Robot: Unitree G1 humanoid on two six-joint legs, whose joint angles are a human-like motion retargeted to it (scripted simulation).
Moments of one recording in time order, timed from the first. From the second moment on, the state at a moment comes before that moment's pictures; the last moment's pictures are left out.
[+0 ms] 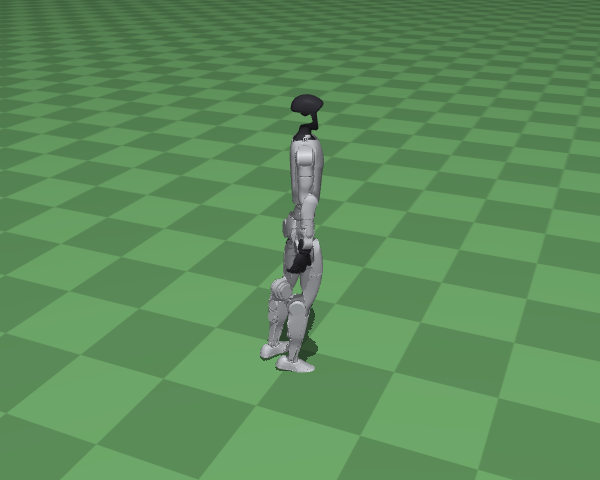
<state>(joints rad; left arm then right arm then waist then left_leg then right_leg) 0.04 0.08 0.18 1.61 0.36 0.12 -0.21 -0.02 -0.10 0.16 1.58 -0.38 0.12 0.26 -0.26 0.04 -0.23 0.00 -0.02 0.46 -0.04 -0.13 -0.03 -0.14 0.02 -0.22 0.01 0.11 -0.04</state>
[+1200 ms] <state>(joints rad) 0.04 0.11 0.23 1.44 0.22 0.05 -0.18 -0.10 -0.13 0.14 1.68 -0.25 0.09 0.15 -0.26 0.06 -0.21 -0.01 -0.01 0.39 -0.03 -0.12 -0.02 -0.13 -0.01 -0.28 0.01 0.09 -0.02</state>
